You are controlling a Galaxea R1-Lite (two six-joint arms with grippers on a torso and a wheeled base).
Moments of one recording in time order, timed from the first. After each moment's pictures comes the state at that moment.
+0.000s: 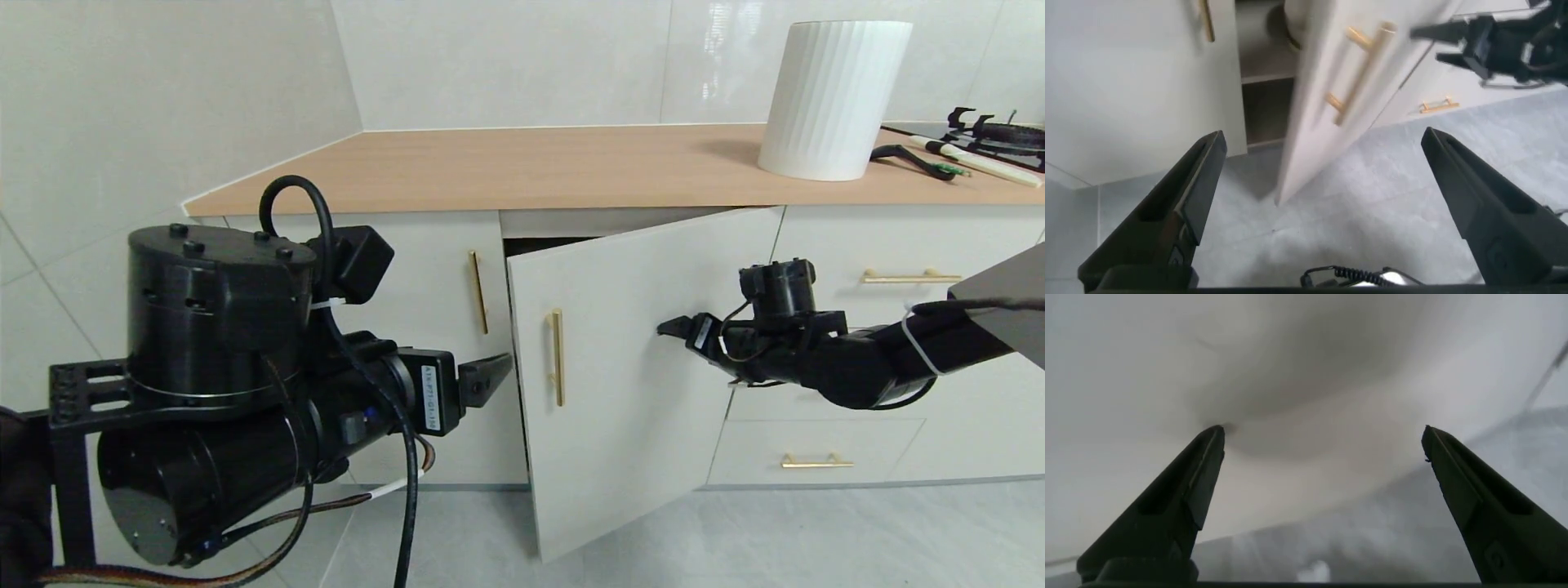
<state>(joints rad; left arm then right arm) -0.73 1.49 -0.84 -0.25 0.32 -0.33 0.33 2.12 -1.20 -0.46 0.00 0.68</state>
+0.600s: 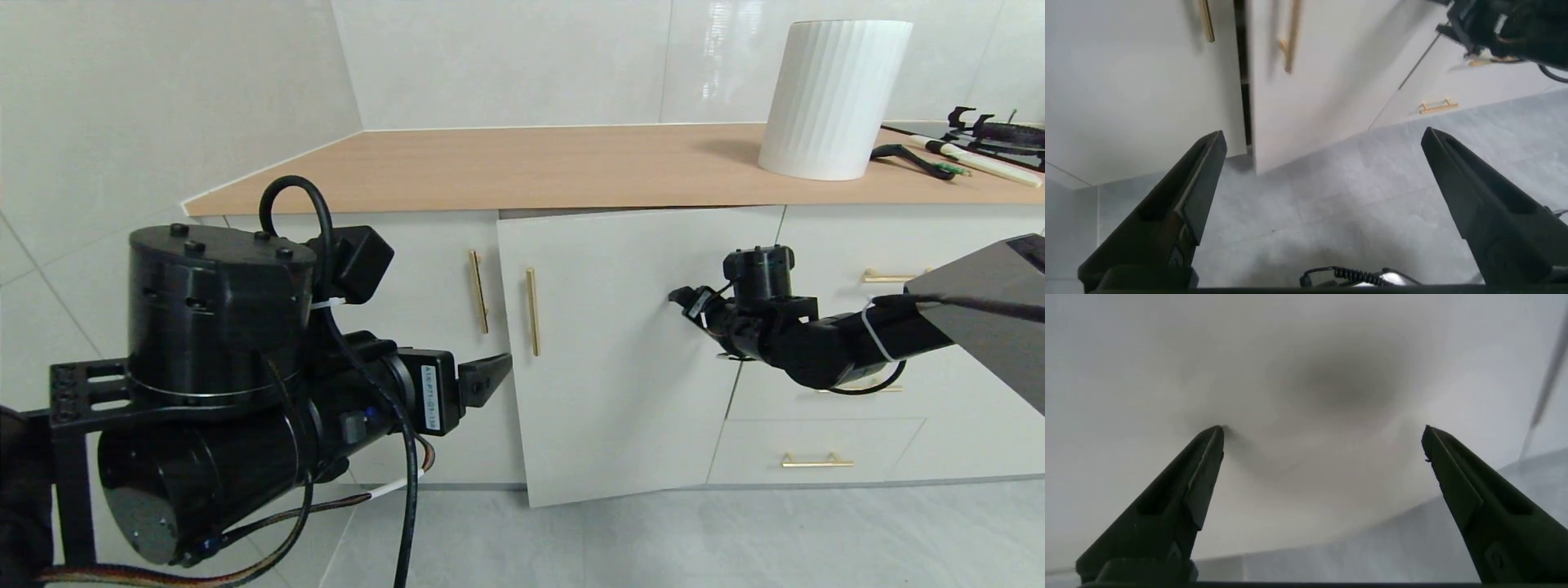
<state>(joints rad) -0.73 1.49 -0.84 -0.25 0.32 -0.34 0.32 2.22 -1.37 -0.49 -0.24 0.78</state>
